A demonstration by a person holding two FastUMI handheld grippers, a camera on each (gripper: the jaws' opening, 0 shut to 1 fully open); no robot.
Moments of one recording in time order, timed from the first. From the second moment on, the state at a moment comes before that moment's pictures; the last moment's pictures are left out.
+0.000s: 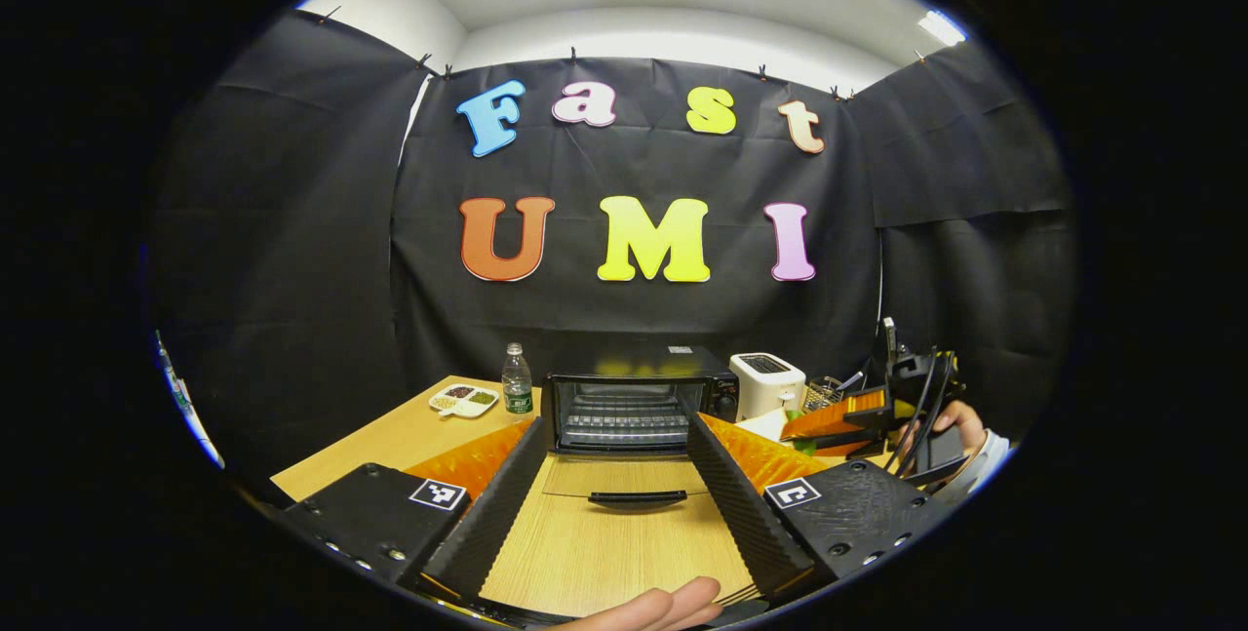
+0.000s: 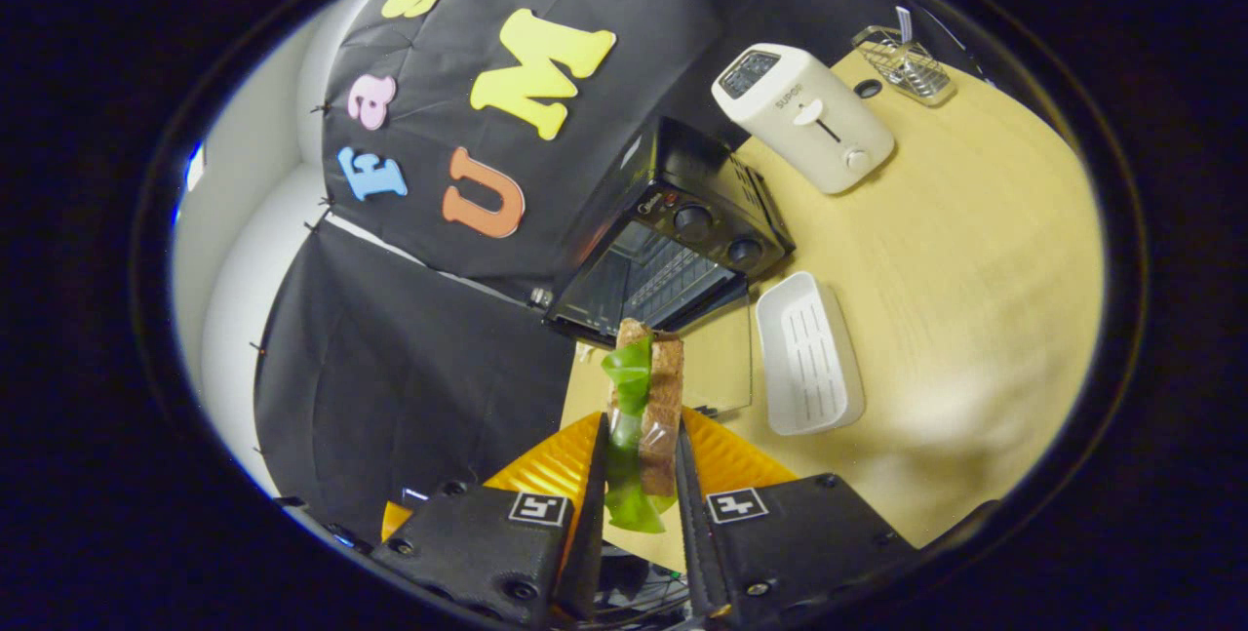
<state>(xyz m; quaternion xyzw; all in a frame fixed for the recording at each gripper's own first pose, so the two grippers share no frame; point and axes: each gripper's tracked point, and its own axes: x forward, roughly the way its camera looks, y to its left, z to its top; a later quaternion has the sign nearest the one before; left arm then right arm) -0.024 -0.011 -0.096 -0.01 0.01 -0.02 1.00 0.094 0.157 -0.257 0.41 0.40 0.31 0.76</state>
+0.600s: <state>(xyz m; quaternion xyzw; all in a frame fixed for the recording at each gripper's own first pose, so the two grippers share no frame) -0.045 0.039 -0.119 -0.02 0.02 -0.02 1.00 0.166 0.288 -0.278 0.54 0.23 0.19 0.78</state>
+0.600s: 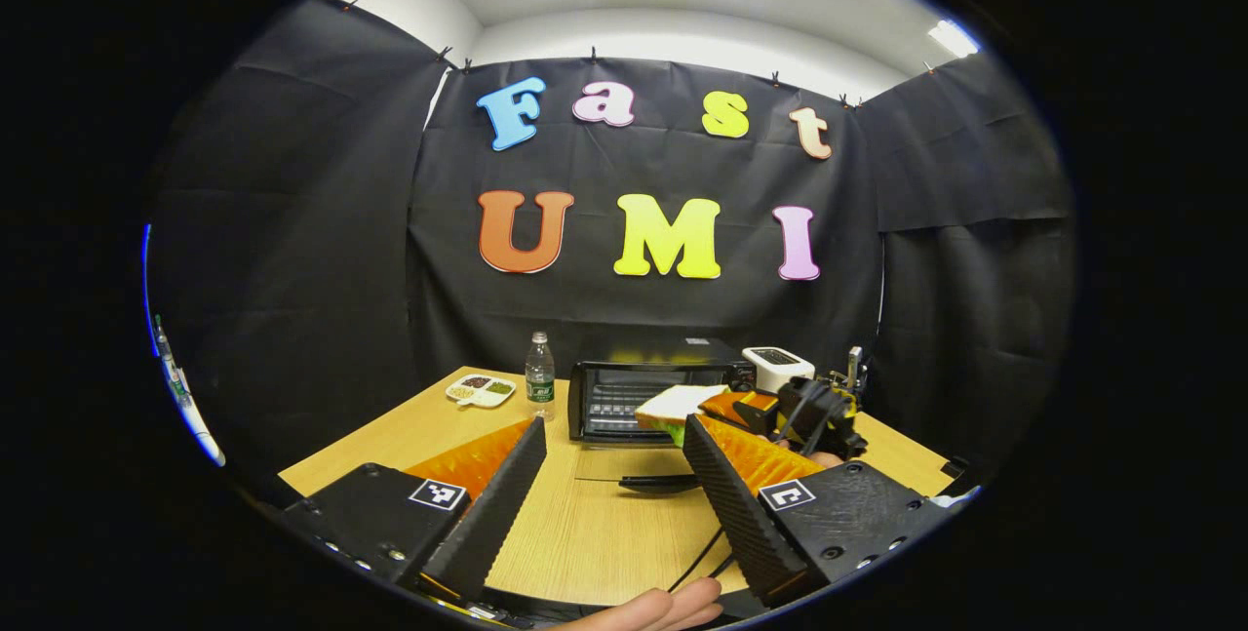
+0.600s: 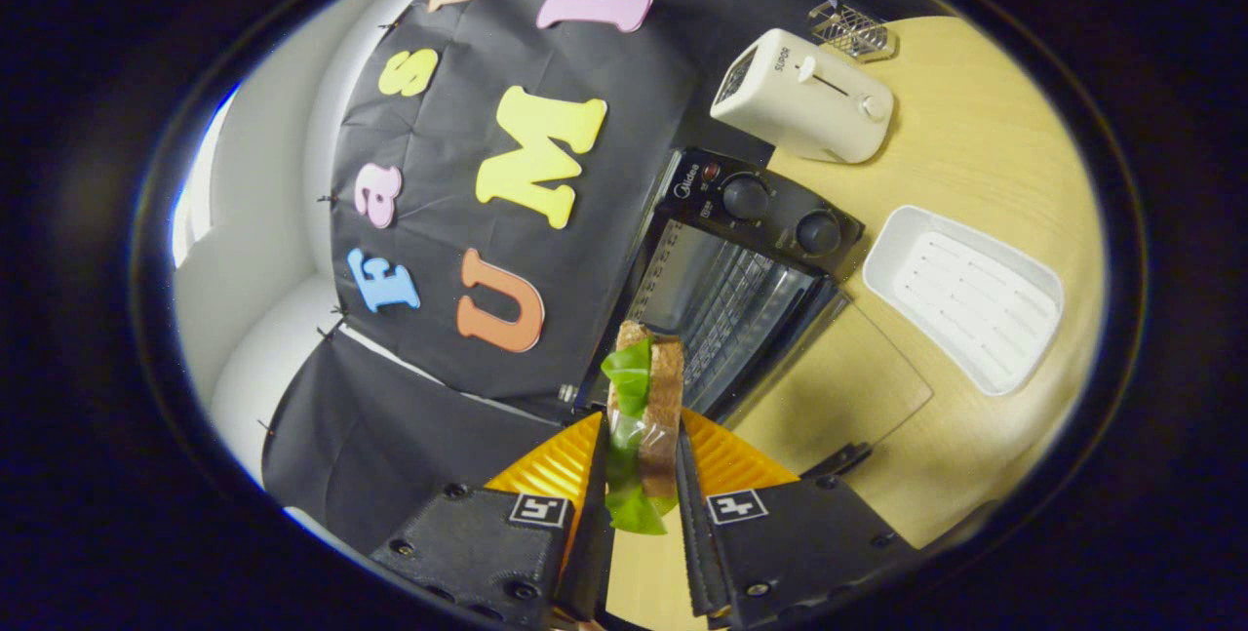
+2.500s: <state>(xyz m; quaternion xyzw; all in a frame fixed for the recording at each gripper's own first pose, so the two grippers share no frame) -0.045 0.095 -0.186 -0.04 0.07 0.00 1.00 0.287 0.393 -0.350 0.16 0.22 0.13 0.95</state>
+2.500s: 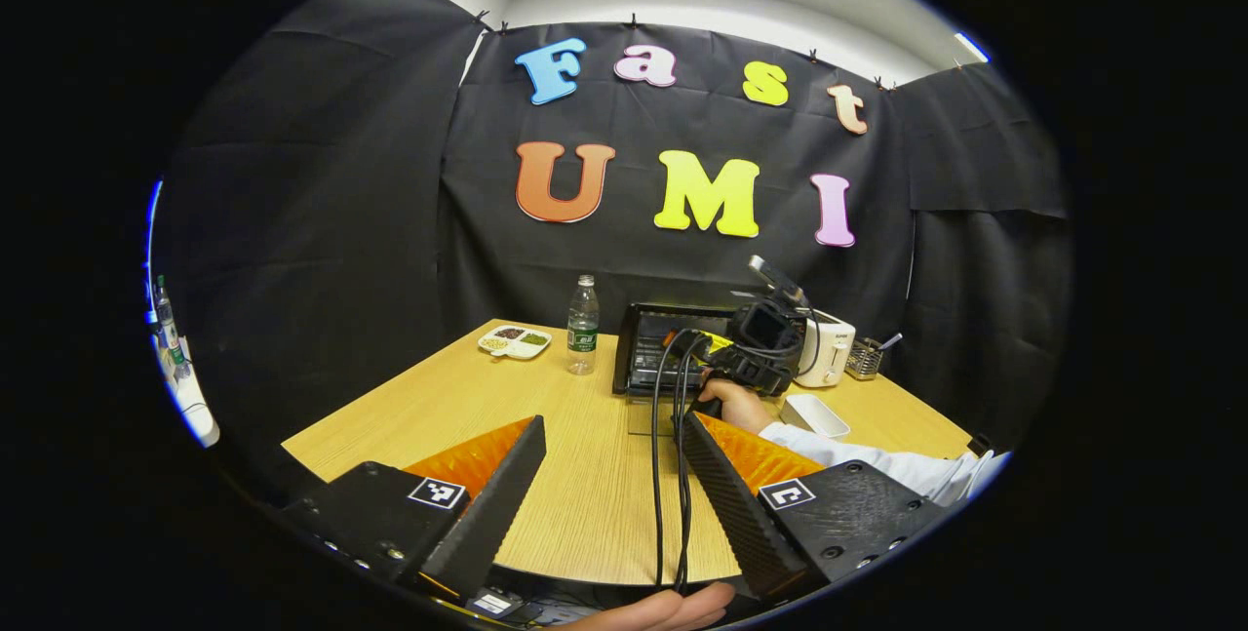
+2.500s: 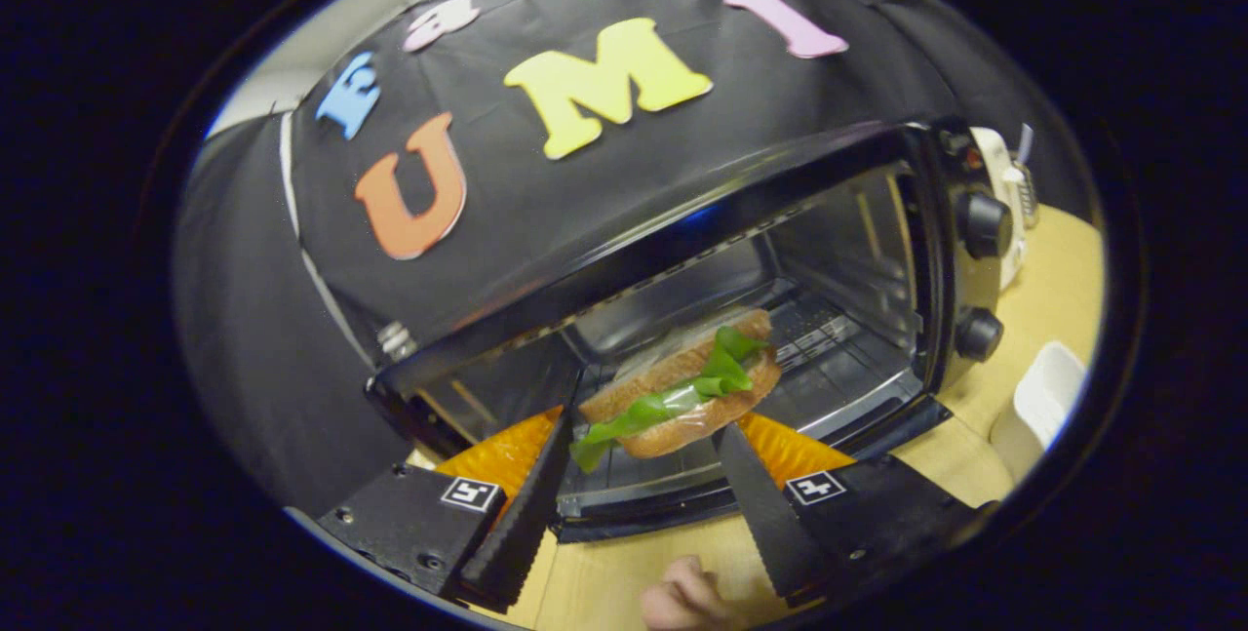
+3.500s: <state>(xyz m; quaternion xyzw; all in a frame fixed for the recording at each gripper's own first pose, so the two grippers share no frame) -0.003 0.084 -0.214 -0.03 0.12 0.01 0.99 0.210 0.334 -0.323 0.06 0.34 0.21 0.92</state>
